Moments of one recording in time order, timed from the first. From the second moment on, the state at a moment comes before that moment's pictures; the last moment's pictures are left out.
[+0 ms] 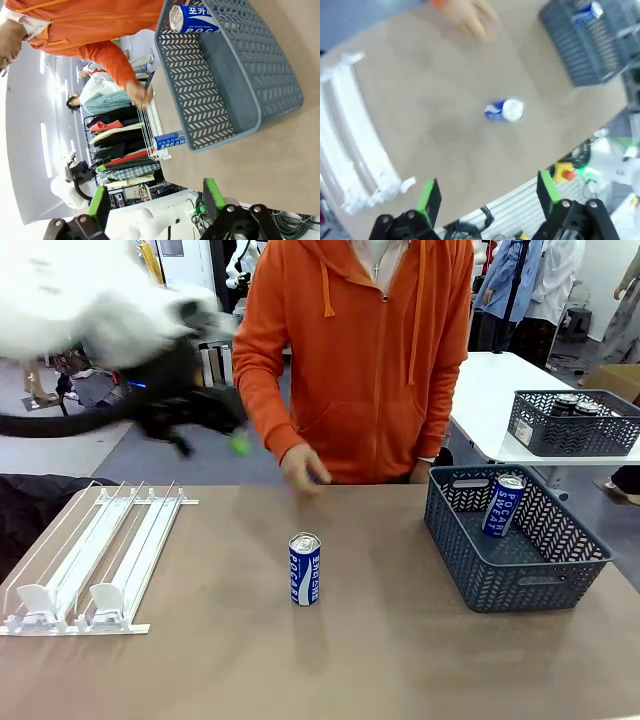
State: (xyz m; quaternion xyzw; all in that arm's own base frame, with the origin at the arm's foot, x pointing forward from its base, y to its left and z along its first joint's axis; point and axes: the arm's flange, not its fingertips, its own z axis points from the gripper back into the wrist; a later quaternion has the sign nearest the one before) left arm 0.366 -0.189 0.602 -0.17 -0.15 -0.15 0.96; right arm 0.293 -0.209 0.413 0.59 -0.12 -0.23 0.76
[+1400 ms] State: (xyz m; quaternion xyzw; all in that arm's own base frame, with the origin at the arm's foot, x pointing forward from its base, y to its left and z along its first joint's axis) left arm 0.278 0.167 0.494 -0.51 -0.19 0.13 0.83; right arm 0.293 -0.210 0.413 0.59 -0.12 -0.23 0.76
